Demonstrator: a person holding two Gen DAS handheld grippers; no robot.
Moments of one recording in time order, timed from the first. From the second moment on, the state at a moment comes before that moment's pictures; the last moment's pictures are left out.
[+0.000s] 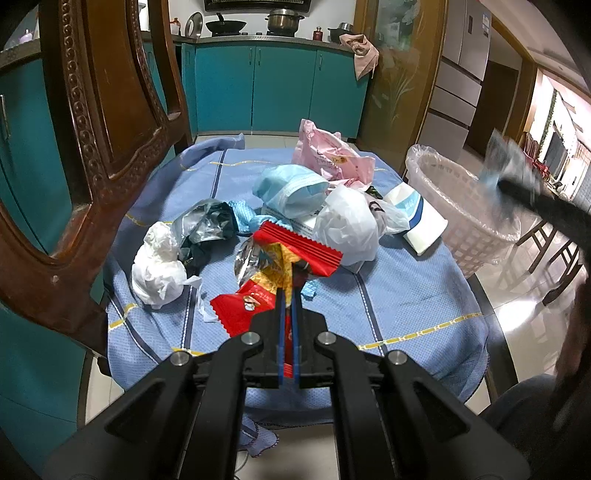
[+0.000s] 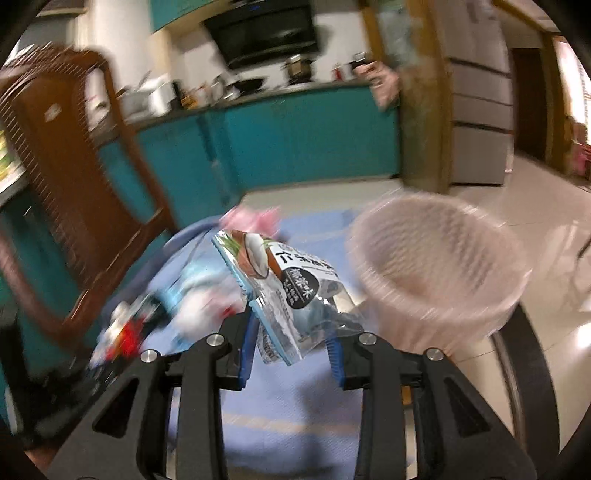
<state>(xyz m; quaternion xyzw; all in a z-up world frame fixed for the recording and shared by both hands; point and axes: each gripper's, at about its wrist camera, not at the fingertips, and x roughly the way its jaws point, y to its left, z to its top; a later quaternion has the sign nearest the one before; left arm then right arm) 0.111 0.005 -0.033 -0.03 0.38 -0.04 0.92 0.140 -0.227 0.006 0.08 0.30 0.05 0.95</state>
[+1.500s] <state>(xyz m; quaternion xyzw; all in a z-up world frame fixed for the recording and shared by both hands) 0.127 -0.011 -0.032 -0.02 0.40 -0.02 0.92 0.104 -0.220 -0.009 0.09 0.28 0.05 0.95</state>
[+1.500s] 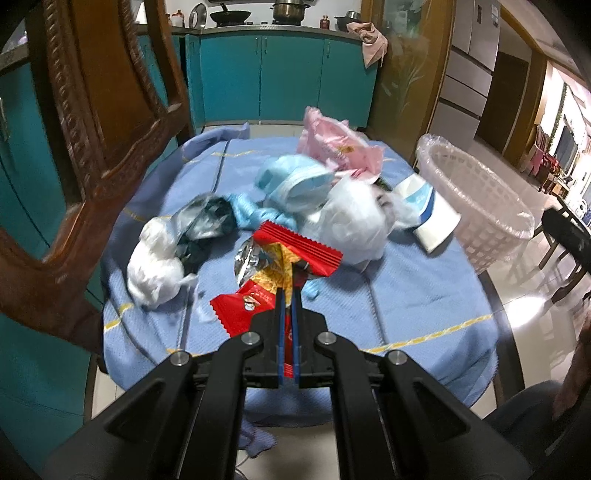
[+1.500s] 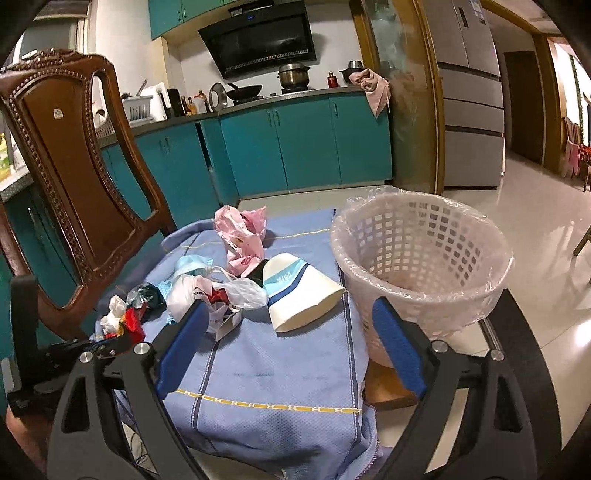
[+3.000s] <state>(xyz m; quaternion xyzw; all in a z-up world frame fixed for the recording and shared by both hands) 0.088 0.002 -0.017 0.02 0.32 -0.03 0.95 0.095 -0.175 -0.015 0.04 0.28 0.09 0.95</state>
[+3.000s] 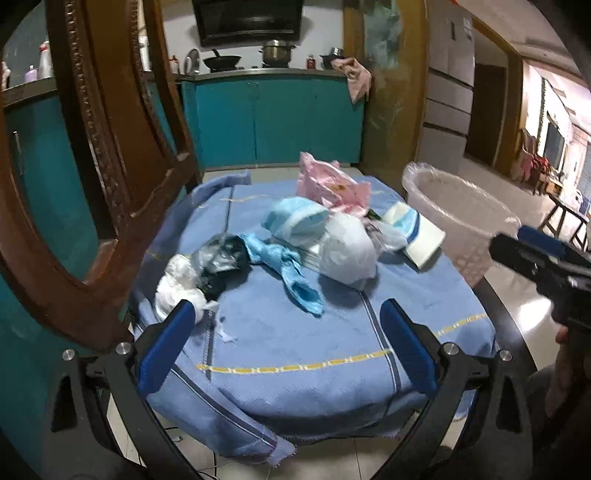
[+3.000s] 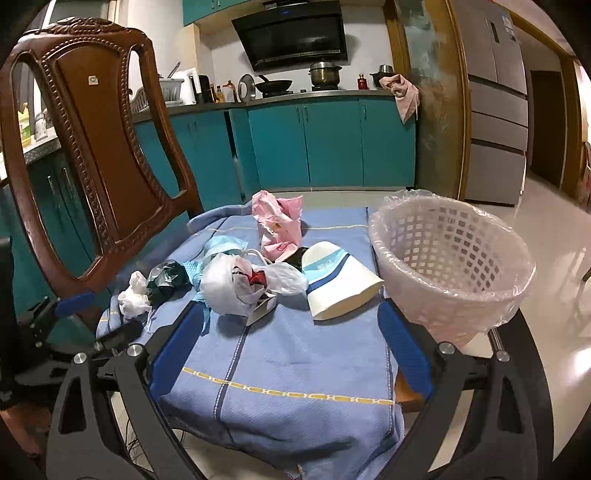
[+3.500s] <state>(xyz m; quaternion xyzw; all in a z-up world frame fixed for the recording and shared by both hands) 0.083 -0.001 -0.019 0.02 0.33 -0.04 0.94 0.097 -0.178 -0.015 0.03 0.29 0.09 0.95</state>
